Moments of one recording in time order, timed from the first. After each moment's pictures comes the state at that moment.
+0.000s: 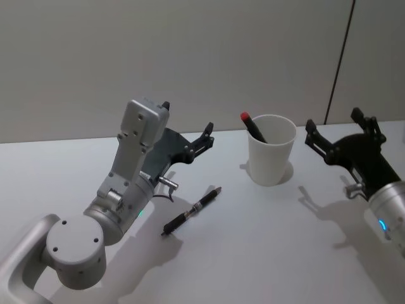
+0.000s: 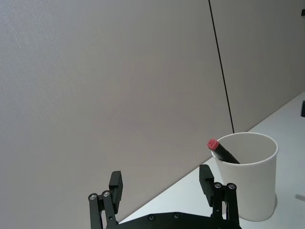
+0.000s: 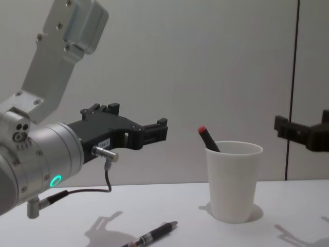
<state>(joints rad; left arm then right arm) -0.24 0.38 0.45 -1.63 -0.20 0.01 -0.01 0.05 0.26 -0.22 -1.68 0.22 -0.05 0.05</state>
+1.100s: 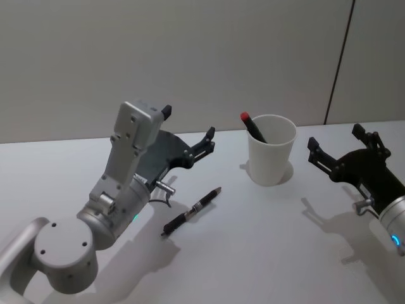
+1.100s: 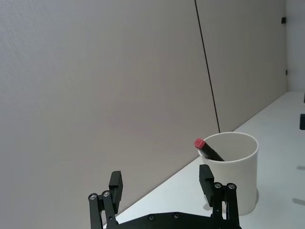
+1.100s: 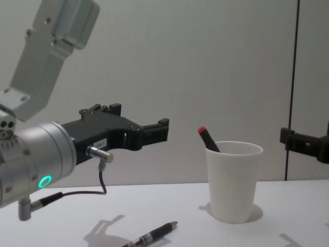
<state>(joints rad) -0.21 0.41 0.44 -1.67 -0.24 0.02 -0.07 -0.01 0.34 -0.23 -1.77 0.29 0.03 0.07</state>
